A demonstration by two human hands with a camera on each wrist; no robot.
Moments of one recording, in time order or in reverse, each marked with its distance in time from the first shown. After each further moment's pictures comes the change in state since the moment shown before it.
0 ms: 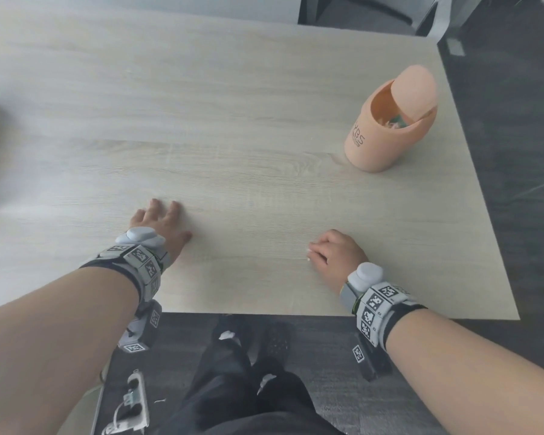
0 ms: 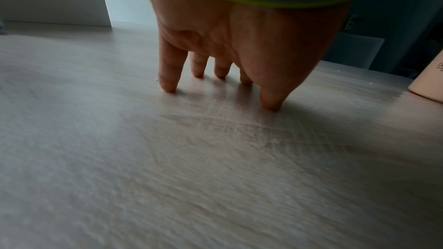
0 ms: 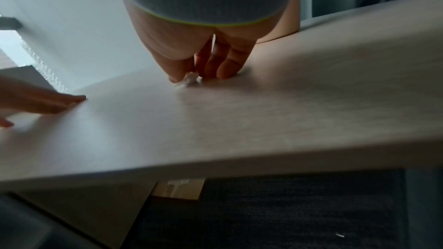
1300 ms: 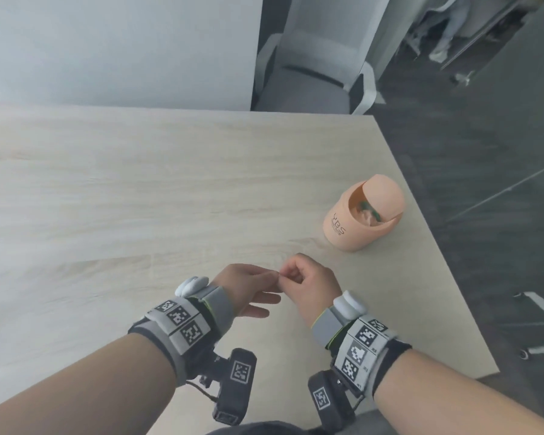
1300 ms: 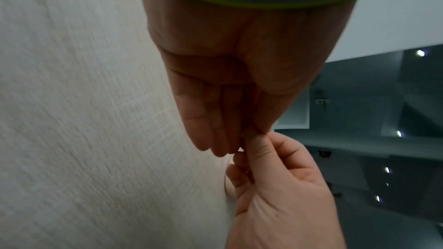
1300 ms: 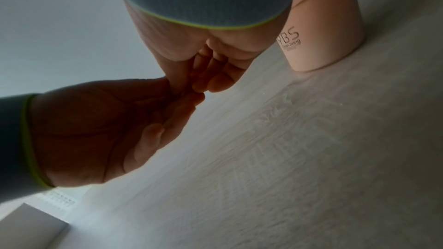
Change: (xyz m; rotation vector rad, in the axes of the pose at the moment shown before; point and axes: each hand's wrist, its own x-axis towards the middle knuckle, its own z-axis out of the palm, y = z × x) left_hand 0.028 0.127 -0.117 -1.224 -0.559 0.261; right_hand 0.106 -0.115 -0.081 0.568 0.276 0.314
